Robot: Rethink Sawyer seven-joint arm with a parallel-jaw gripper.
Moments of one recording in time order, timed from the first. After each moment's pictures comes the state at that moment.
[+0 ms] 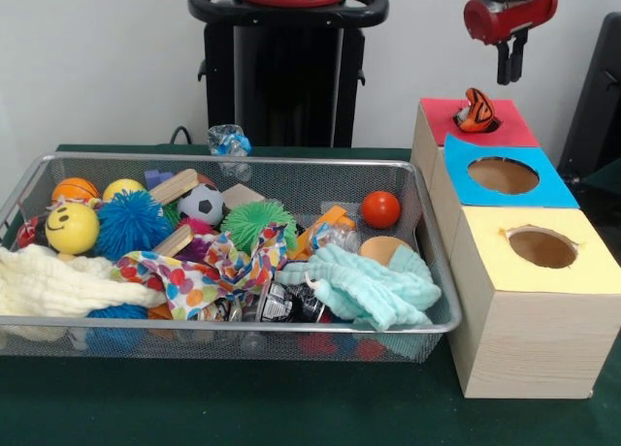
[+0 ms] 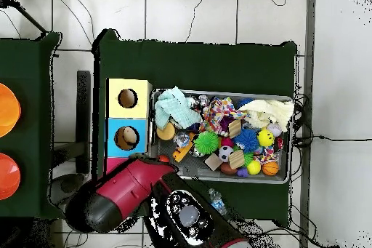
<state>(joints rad) -0.40 -0.92 0.79 2.17 -0.48 0.53 2.01</state>
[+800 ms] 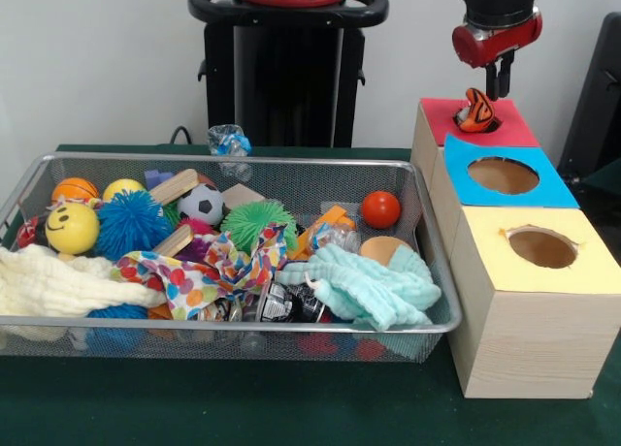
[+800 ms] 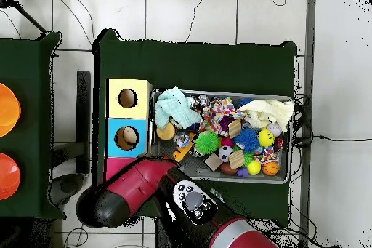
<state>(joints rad) -0.41 -0.81 0.76 2.16 -0.52 0.51 2.01</state>
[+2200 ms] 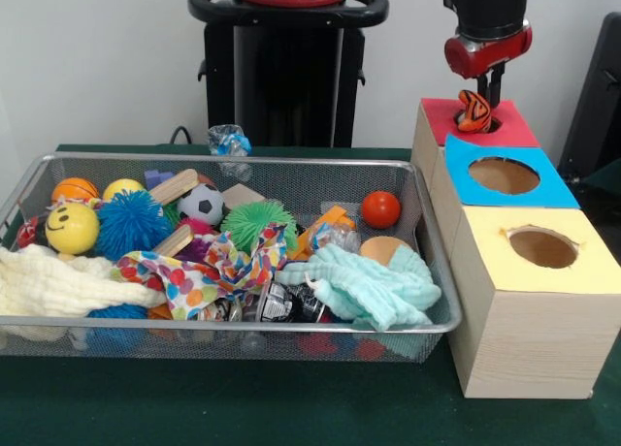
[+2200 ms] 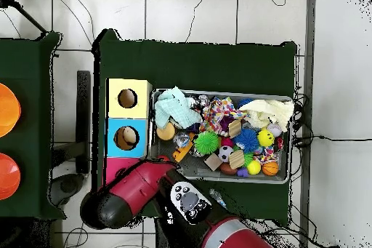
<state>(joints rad) -0.36 -0.79 0.69 2.15 -0.56 0.47 2.01</state>
